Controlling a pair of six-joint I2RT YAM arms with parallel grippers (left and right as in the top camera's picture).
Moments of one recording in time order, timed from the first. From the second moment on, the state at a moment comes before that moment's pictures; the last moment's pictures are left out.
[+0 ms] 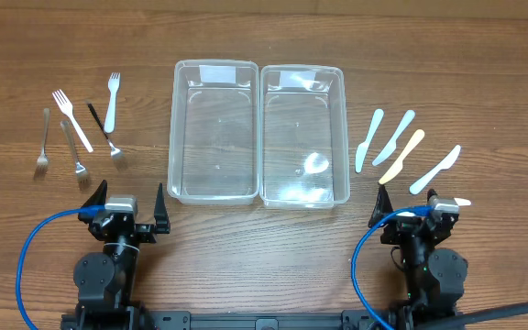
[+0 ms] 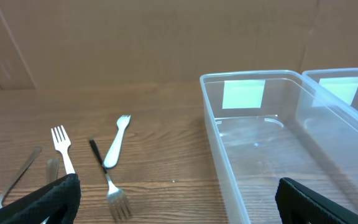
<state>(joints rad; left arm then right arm) 0.04 0.01 0.04 -0.14 0.06 0.03 0.00 0.04 0.10 -0.27 0.01 0.15</state>
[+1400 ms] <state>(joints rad) 0.04 0.01 0.04 -0.13 0.06 -0.02 -0.02 0.55 0.54 -0.58 0.12 0.30</state>
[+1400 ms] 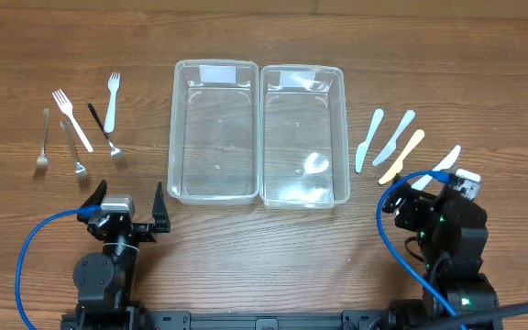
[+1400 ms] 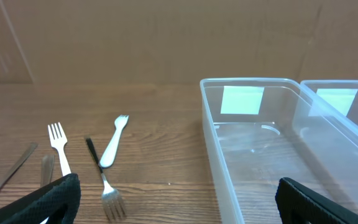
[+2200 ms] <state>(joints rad) 0.04 0.24 0.50 -0.47 -0.07 -0.06 -0.33 0.99 0.90 -1.01 -0.07 0.38</state>
